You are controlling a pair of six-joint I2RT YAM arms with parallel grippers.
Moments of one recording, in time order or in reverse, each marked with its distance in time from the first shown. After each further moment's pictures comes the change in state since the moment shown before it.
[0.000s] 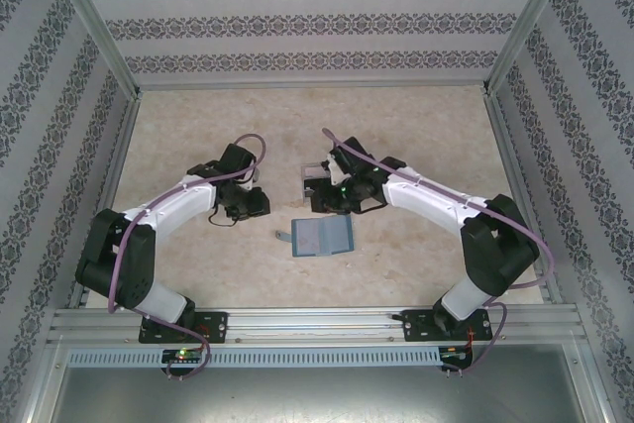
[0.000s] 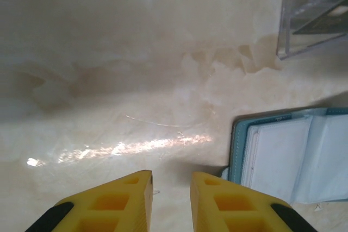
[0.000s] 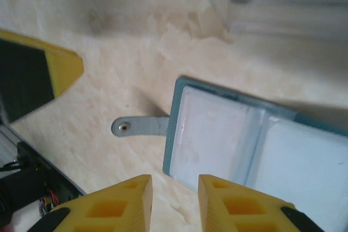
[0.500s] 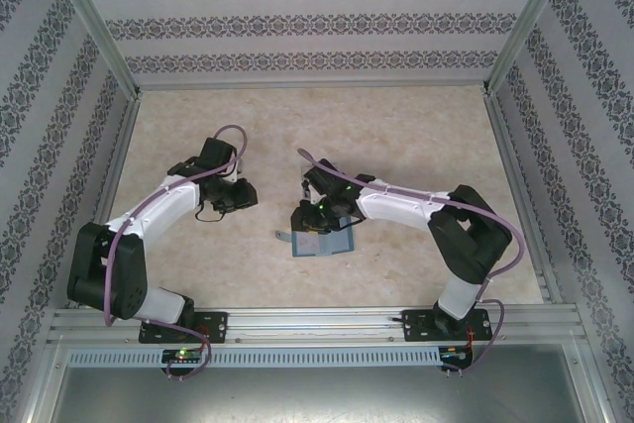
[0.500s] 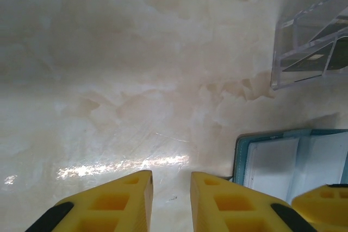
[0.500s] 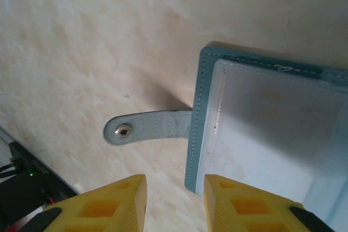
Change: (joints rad) left arm 0.103 -0.080 -0.008 -0.008 0.014 0.049; right arm 0.126 0.149 -0.019 0.136 0.005 0.164
